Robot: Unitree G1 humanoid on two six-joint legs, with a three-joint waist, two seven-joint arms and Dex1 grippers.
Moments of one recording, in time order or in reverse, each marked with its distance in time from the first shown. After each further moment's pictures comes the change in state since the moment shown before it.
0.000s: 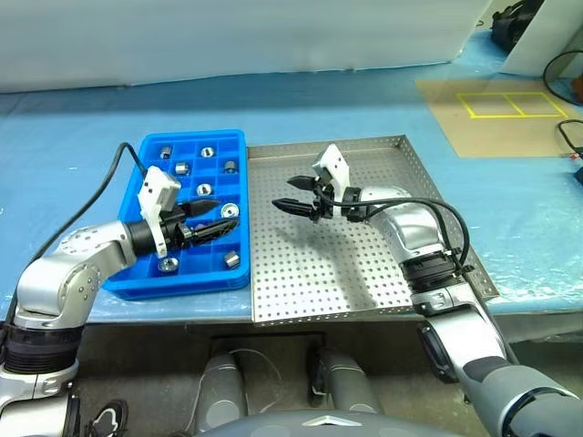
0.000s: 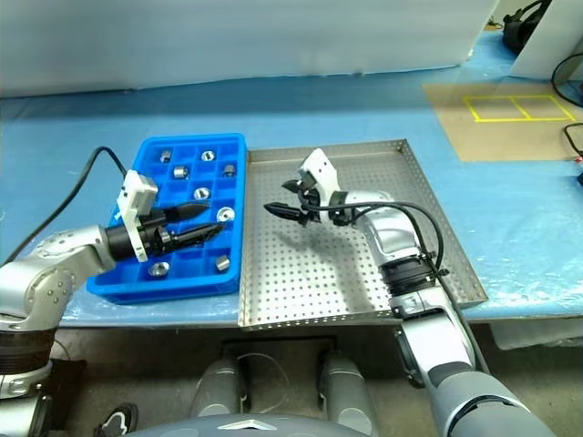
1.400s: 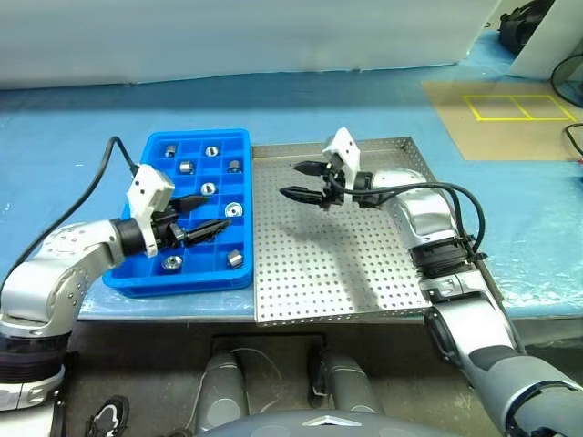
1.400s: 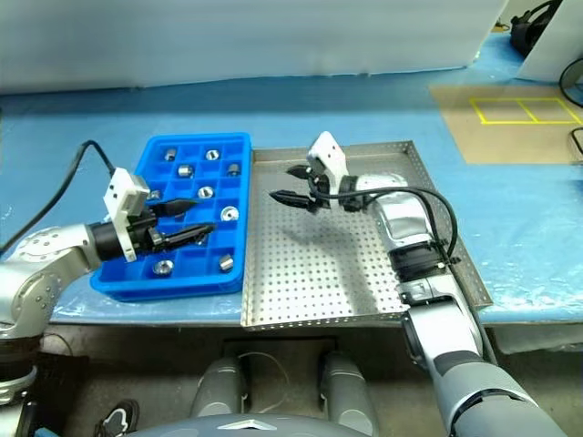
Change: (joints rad) left arm 0.001 0.036 -0.004 -0.037 0.042 -0.058 -0.006; right arm -0.061 -0.053 -0.035 0.029 -0.024 -0.034 0.083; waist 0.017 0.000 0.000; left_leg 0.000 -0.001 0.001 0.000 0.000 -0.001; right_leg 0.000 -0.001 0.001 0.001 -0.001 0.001
